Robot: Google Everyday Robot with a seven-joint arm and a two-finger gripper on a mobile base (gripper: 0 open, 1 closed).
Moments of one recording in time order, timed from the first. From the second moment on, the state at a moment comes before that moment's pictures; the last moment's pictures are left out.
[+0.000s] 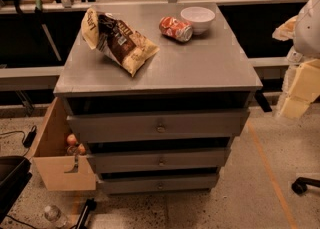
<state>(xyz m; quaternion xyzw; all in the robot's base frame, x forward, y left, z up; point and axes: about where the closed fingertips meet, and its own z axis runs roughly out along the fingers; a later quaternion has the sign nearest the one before) 0.438 -0.216 0.978 -0.60 0.78 -0.04 0.16</state>
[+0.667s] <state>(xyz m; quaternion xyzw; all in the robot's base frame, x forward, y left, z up) 0.434 -0.210 0.971 -0.63 0.76 -0.07 0.15</state>
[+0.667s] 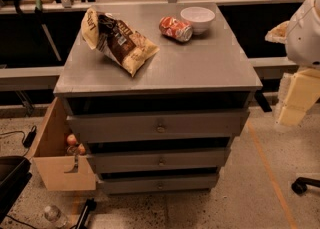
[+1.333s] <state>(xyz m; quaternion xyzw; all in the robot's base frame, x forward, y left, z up) 0.433 -0.204 0.849 -0.67 0.73 -0.02 0.14</state>
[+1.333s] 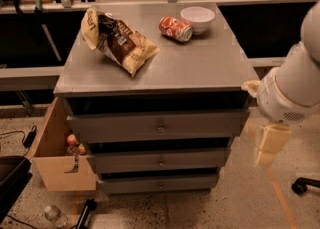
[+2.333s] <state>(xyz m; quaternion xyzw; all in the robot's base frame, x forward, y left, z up) 0.452 -0.198 0.736 -0.65 0.73 -0.01 0.21</state>
